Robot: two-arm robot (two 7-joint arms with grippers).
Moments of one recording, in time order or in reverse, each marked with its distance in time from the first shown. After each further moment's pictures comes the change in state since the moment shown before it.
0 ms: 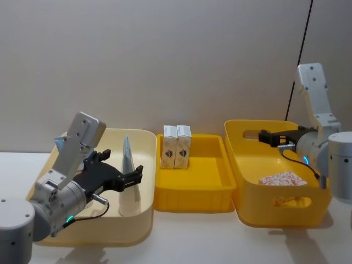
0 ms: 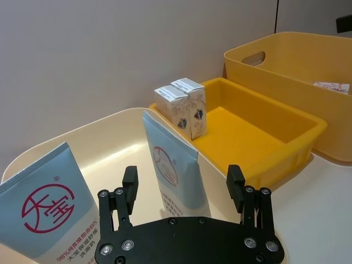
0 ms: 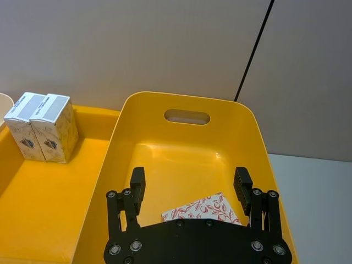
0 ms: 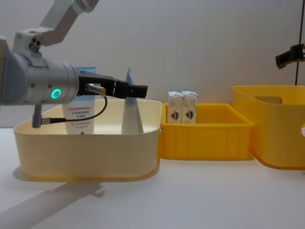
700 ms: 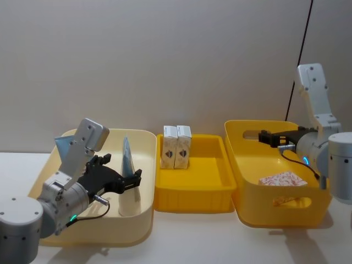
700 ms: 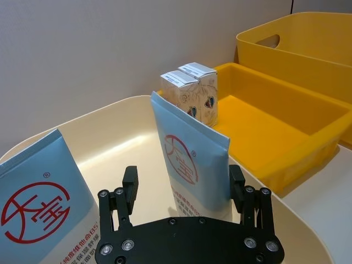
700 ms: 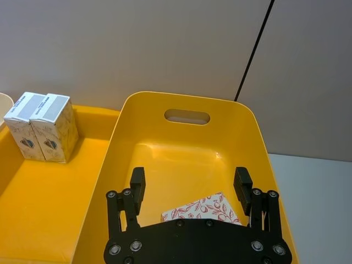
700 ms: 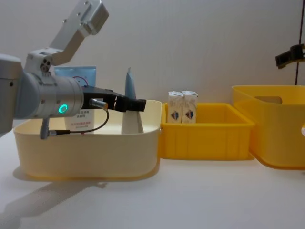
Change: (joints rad) left arm -0.068 -0.041 0.013 0.179 0.034 -0.071 -0.032; right arm 0.000 0.000 0.000 0.000 0.000 0.000 0.000
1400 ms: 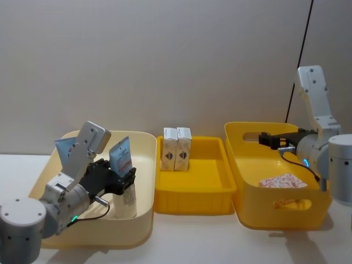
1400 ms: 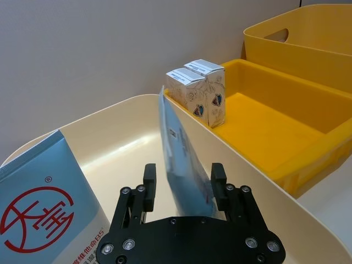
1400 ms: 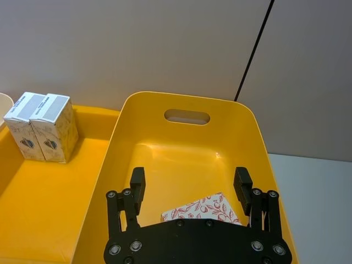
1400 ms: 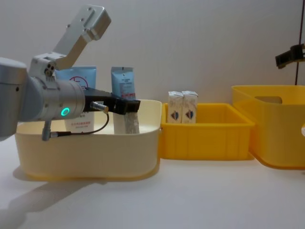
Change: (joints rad) left arm -0.032 -0.016 0.008 0.070 0.030 -0.039 0.000; right arm 0.000 0.000 0.000 0.000 0.000 0.000 0.000
